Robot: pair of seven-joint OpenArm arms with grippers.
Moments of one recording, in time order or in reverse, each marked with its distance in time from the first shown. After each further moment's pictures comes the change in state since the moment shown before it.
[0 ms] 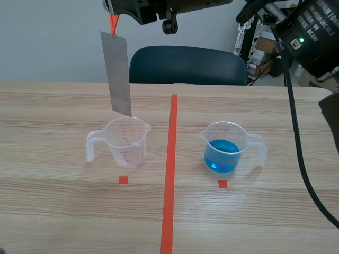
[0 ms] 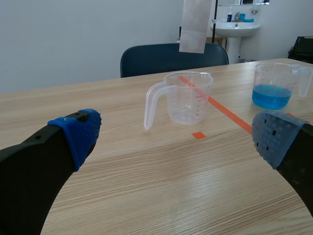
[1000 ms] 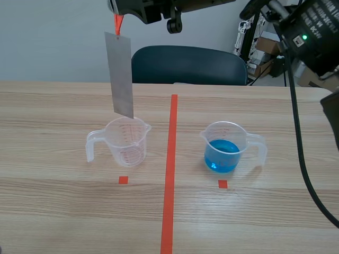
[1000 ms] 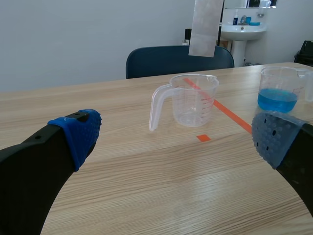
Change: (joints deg) left arm 0.0 0.0 0.0 0.0 -1.7 0.0 0.0; right arm 0.0 0.0 1.9 0.0 0.2 0.2 -1.8
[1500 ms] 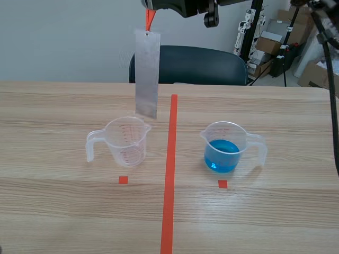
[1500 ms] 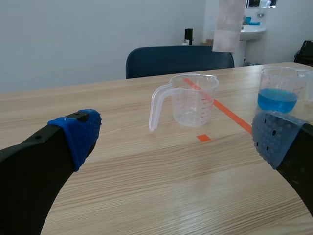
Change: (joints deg) left arm 0.0 0.0 0.0 0.0 0.0 0.0 0.0; right arm 0.0 7.8 4.4 0.0 8.7 5.8 -2.6
